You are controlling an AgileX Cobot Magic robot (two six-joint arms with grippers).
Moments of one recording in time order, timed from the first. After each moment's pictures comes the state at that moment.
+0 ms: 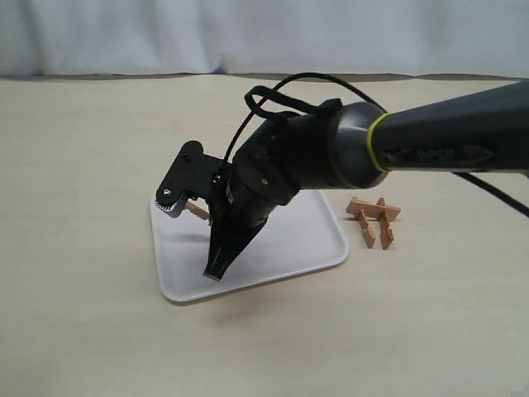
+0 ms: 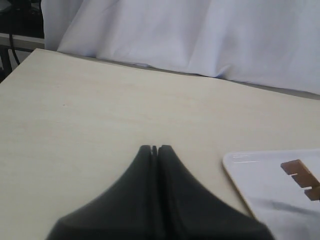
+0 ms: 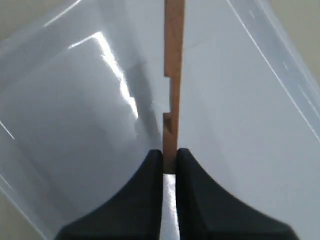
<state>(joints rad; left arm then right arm) 0.00 0.00 0.00 -0.11 0.32 -0.07 0.50 2.04 -1.30 -0.19 0.50 -0.26</state>
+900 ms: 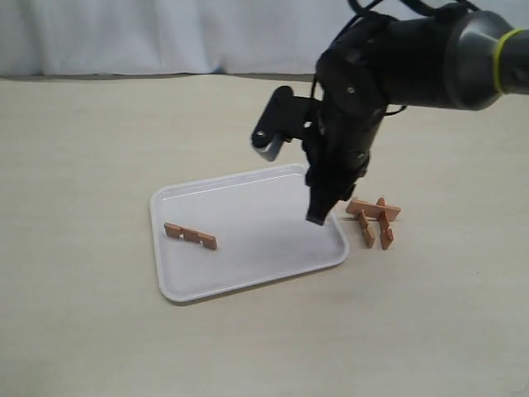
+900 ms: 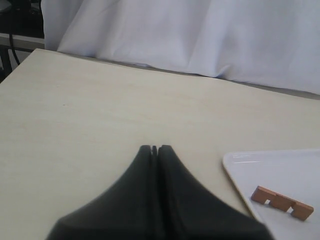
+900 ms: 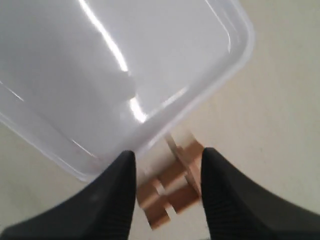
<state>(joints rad) 0.00 0.00 0.00 -0.11 0.32 -0.07 0.30 1.87 -1.32 -0.30 0.89 -0.34</state>
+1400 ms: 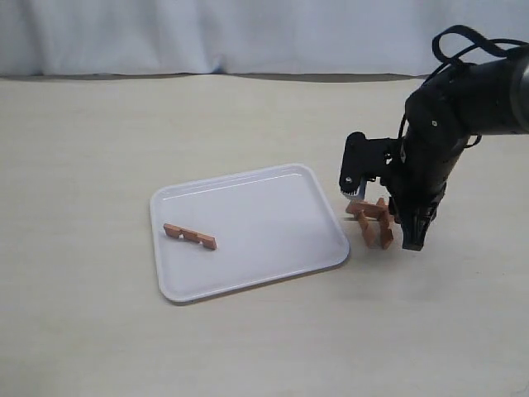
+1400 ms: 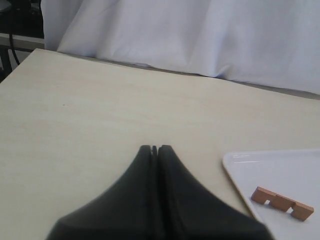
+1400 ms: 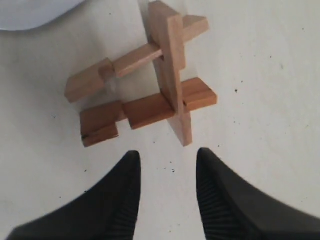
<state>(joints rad) 0.00 0.00 0.00 -0.11 0.32 -0.07 0.05 1.87 -1.09 -0.36 0.72 -0.69</state>
